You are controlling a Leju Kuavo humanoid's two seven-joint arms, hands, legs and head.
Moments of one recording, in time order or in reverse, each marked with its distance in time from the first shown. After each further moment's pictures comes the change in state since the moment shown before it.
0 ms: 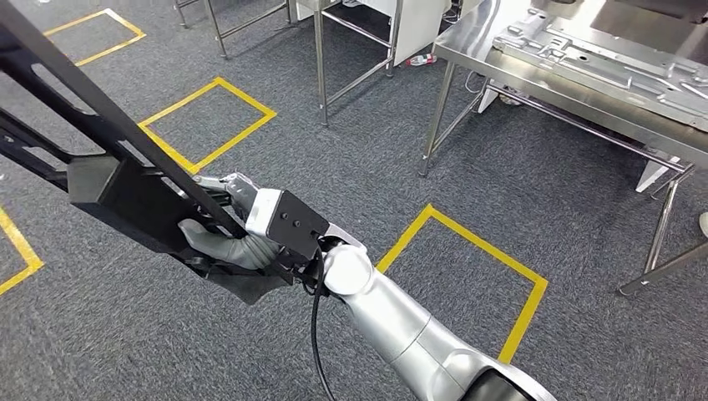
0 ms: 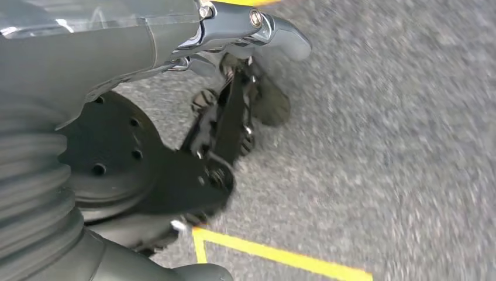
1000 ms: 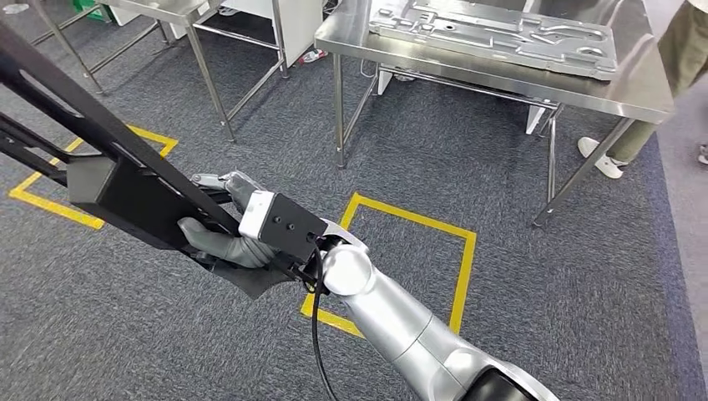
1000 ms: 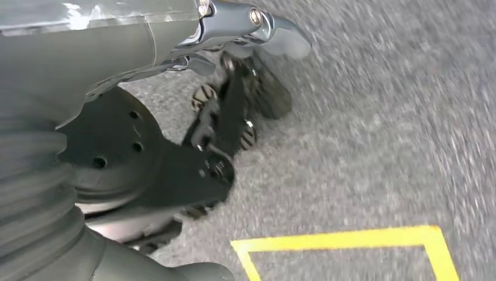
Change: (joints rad) left arm -0.005 0.000 0.000 0.000 0.000 -0.003 0.000; right arm -0.005 0.000 0.010 -0.008 0.037 -0.033 0.011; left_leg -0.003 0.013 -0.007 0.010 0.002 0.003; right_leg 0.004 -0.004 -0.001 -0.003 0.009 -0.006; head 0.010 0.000
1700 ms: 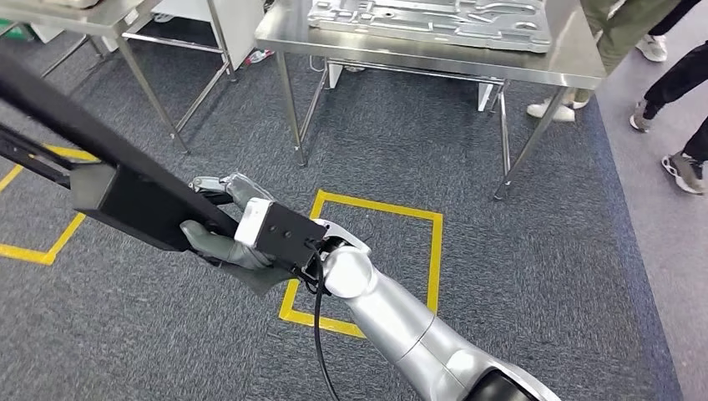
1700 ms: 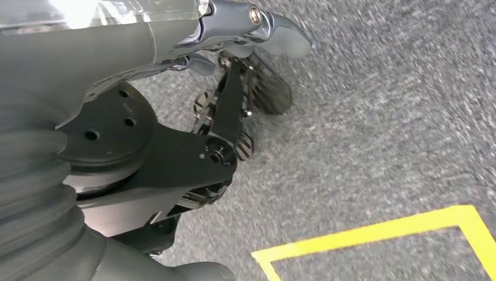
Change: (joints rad) left arm -0.009 -0.003 -0.001 0.000 0.001 0.000 0.007; right arm -0.006 0.000 0.018 0.005 0.065 -0.029 -0.008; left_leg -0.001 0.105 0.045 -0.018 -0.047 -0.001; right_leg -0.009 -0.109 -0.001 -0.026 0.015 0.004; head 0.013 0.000
